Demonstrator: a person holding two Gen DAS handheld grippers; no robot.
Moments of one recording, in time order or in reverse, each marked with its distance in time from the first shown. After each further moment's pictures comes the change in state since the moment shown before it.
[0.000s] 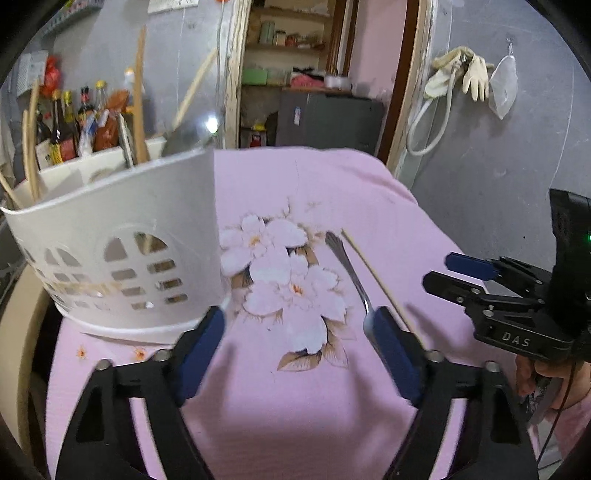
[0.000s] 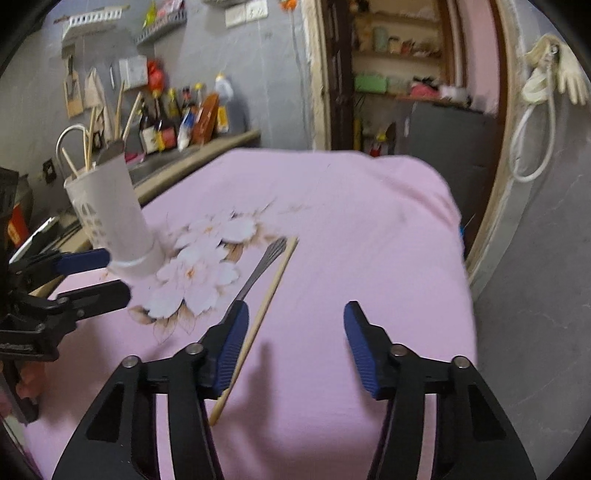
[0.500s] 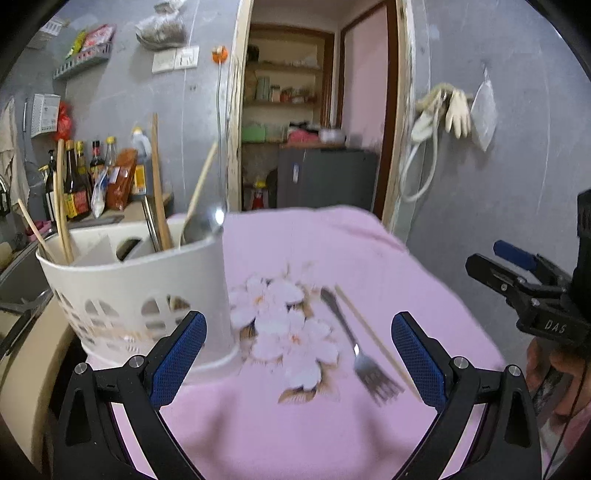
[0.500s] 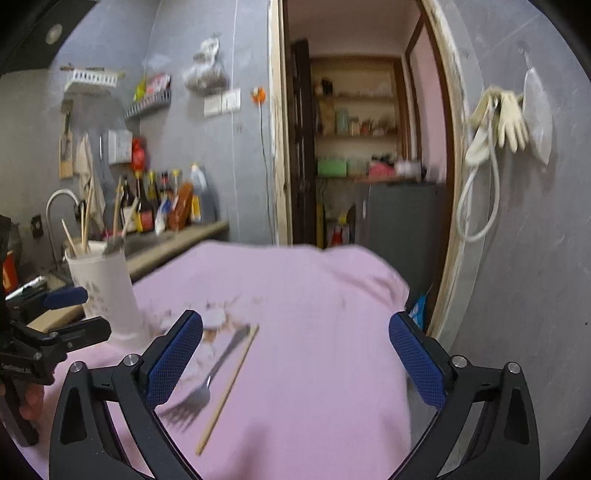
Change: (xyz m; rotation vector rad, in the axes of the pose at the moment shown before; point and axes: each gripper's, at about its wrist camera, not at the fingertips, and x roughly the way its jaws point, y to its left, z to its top) left arm -0.037 -0.014 0.004 0.060 -0.231 0.043; right arm -0.069 -0.009 -0.002 0.036 -0.362 -0.145
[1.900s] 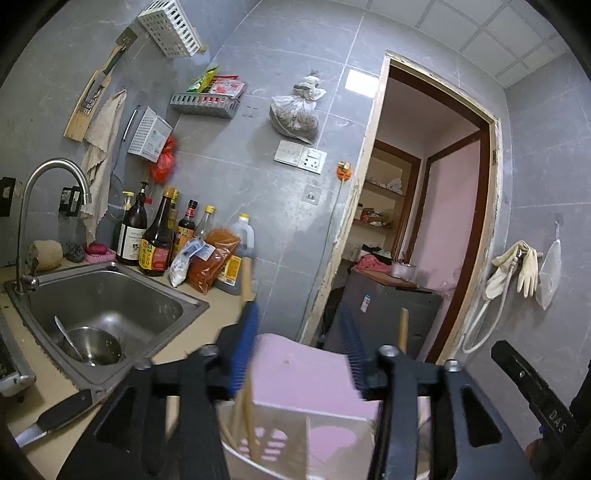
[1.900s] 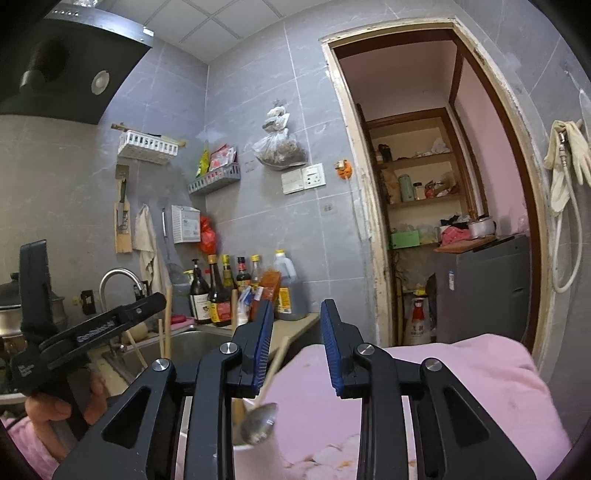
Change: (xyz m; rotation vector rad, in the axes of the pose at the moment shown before) left arm -0.065 0.190 0.066 -0.305 -0.474 0.152; right arm 0.053 0.143 0.074 0.052 -0.355 0.232
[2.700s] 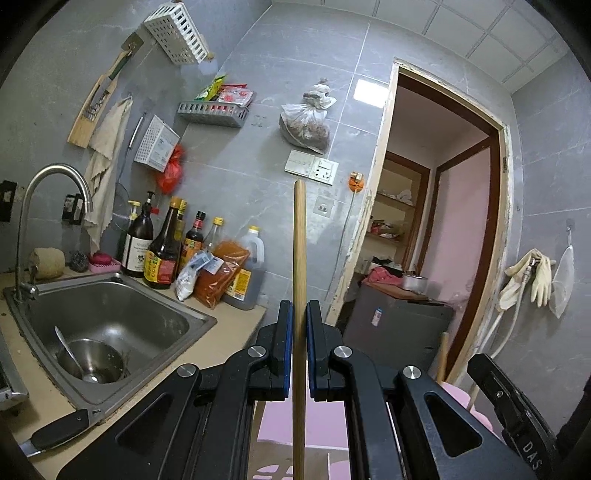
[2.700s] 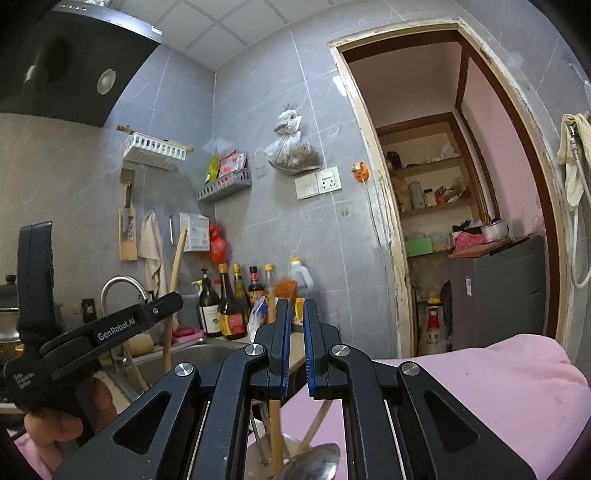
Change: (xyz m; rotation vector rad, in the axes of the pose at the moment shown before) left arm 0.028 0.022 0.004 -0.003 -0.054 0.028; right arm 0.046 0.031 -0.019 0.018 -0.049 0.043
